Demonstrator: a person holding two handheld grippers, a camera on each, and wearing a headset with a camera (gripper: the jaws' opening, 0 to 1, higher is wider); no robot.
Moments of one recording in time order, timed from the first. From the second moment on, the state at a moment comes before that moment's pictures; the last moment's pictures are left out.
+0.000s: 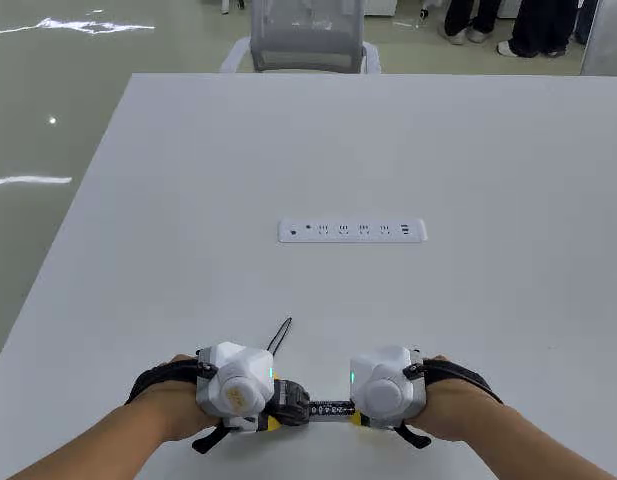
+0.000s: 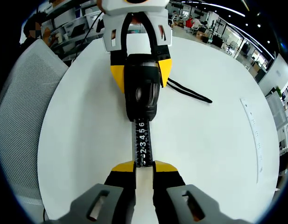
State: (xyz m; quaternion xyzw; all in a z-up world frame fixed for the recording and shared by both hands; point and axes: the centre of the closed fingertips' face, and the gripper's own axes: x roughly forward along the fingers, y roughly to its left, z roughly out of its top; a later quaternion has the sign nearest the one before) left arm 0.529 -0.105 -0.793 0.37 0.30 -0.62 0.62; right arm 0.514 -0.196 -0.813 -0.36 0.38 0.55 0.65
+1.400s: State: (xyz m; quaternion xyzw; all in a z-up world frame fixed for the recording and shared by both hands) left arm 0.529 -0.105 -0.794 0.37 0.30 -0.62 0.62; right arm 0.514 -0.220 -0.813 -0.37 0.39 0.54 0.65
